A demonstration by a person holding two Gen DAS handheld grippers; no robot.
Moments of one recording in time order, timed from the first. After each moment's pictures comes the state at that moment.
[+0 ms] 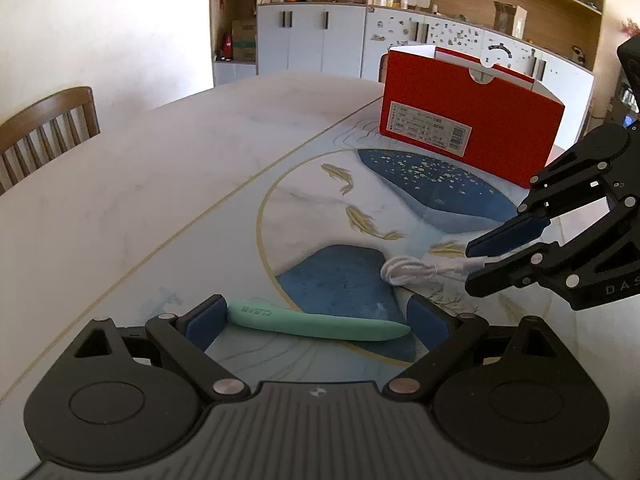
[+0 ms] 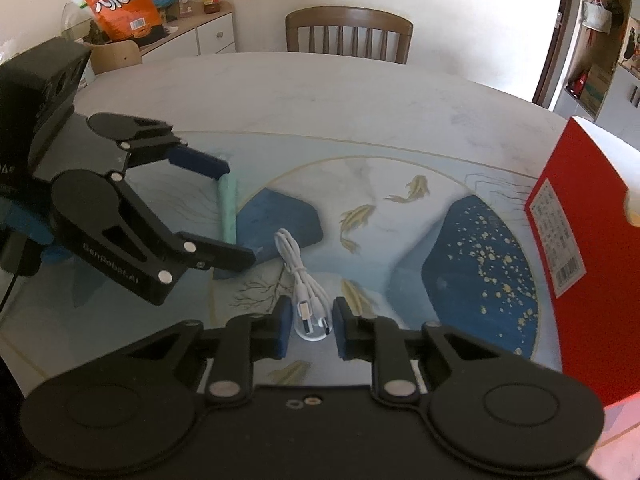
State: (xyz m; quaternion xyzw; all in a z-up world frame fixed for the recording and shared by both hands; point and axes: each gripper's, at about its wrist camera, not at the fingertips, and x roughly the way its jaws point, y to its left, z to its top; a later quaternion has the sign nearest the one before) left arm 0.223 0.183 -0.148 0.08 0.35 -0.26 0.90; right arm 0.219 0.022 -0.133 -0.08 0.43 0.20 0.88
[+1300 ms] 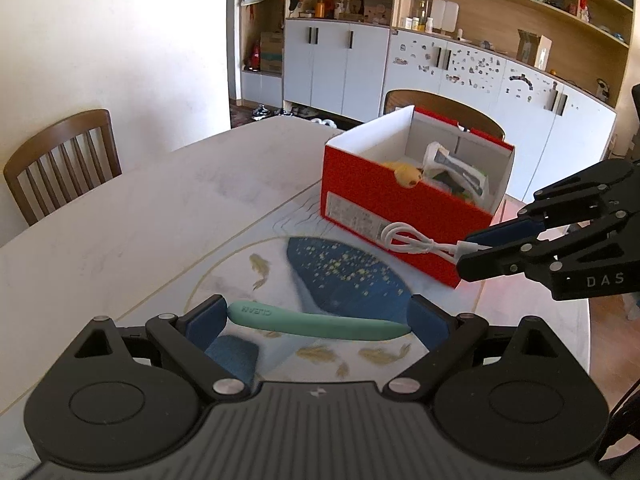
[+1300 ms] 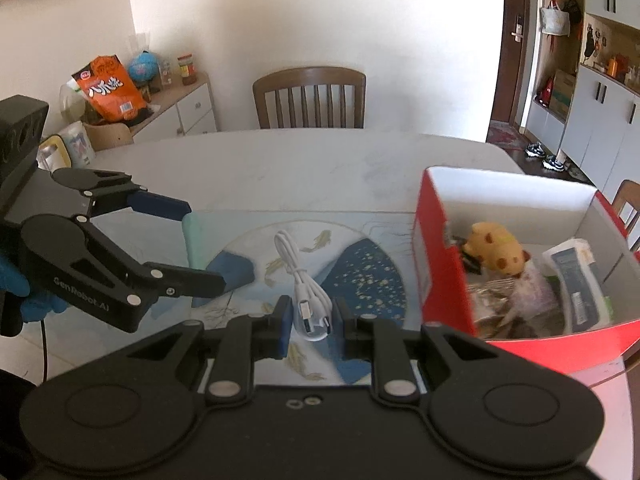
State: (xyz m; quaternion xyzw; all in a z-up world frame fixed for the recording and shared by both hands) left arm 0.186 0.079 -0.033 0.05 0.35 -0.20 0.91; right arm 0.178 -0.095 -0.036 -0.03 0.37 0.20 0.91
